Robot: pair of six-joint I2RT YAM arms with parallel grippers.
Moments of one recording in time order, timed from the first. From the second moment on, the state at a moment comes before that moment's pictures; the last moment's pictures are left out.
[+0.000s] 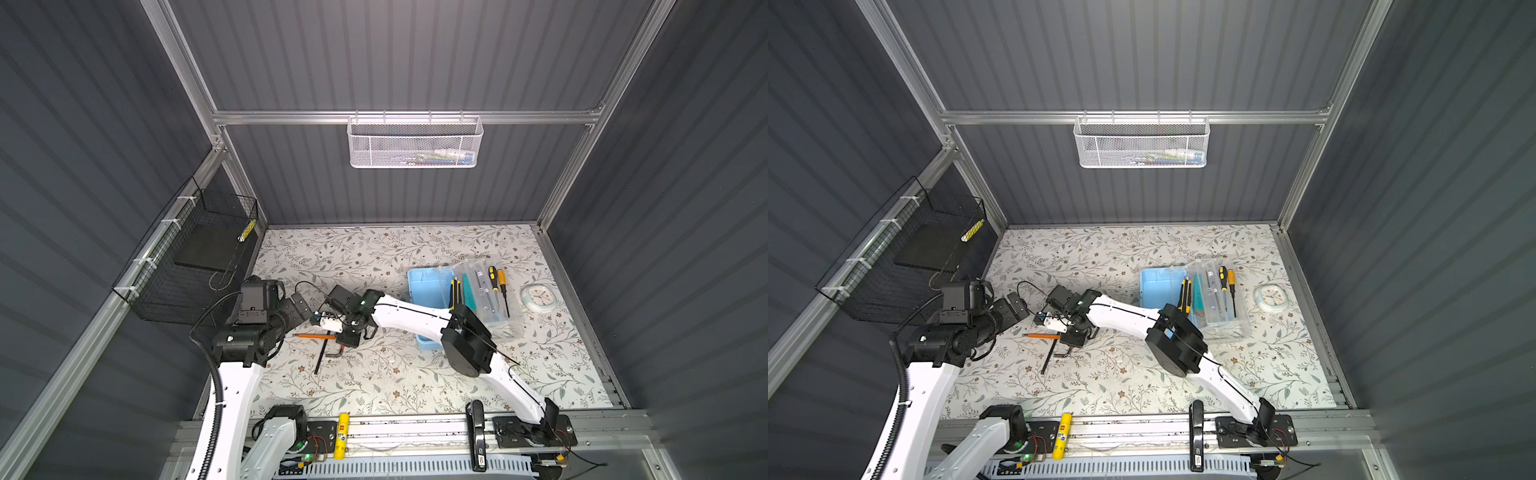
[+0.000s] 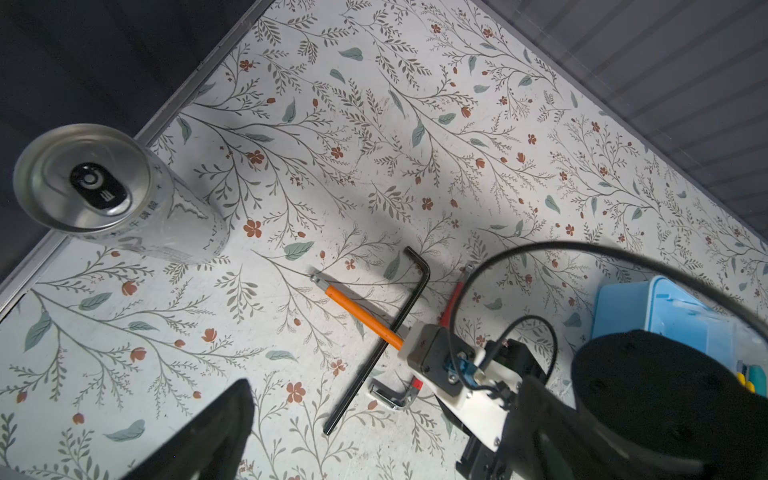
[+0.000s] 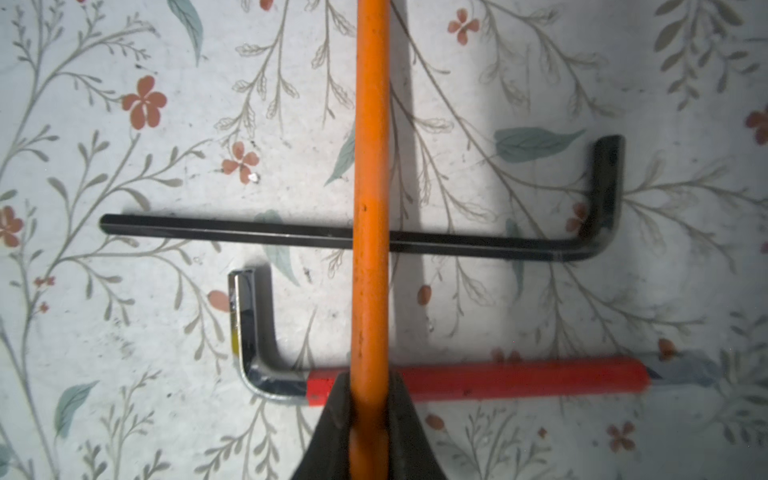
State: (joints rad) left arm -0.04 0.85 1.02 -1.02 -0.08 -0.53; right arm 1.08 2.44 2.10 -0.80 -0.18 -0.34
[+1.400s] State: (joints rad) left arm -0.04 0.85 0.74 -0.68 0.18 -0.50; right arm 0.81 1.72 1.38 -0.85 0.32 0.63
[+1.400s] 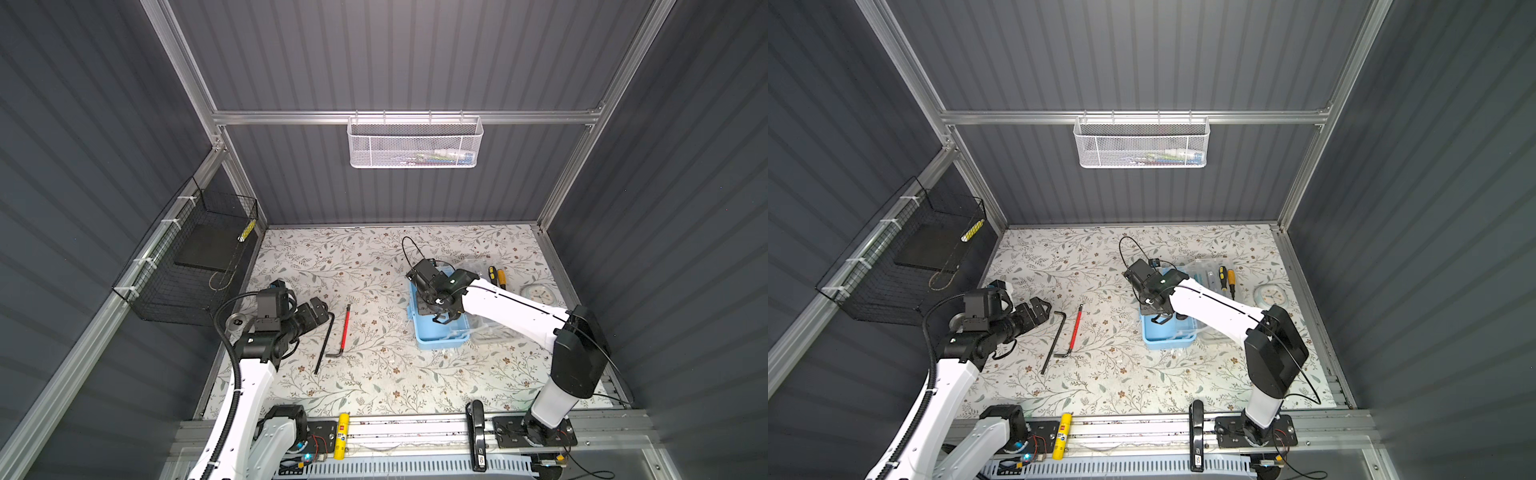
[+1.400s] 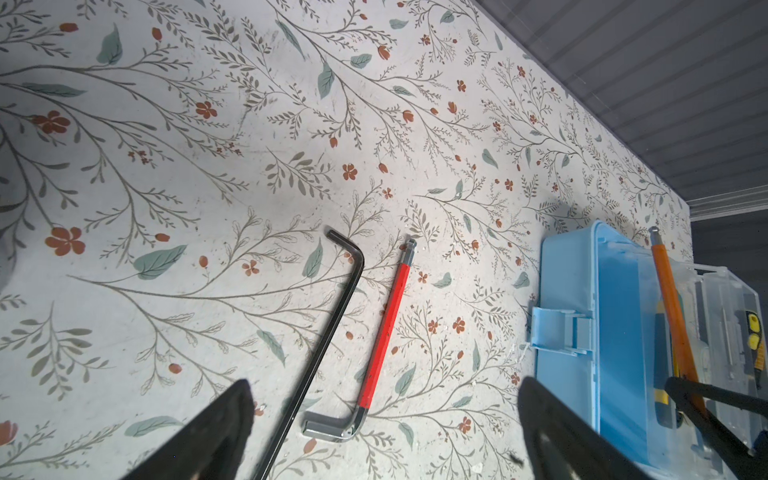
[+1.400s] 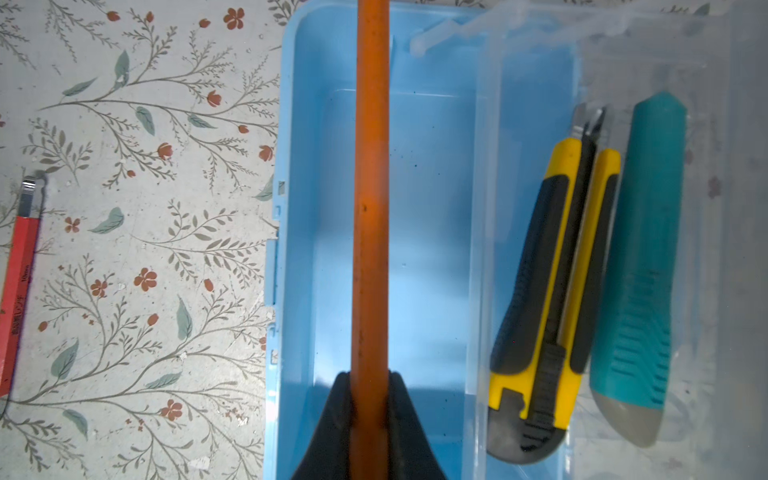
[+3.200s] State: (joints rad) left arm -0.04 0.85 0.72 -0.66 0.16 -0.49; right arm 0.78 1.94 1.33 -0.68 0.20 0.63
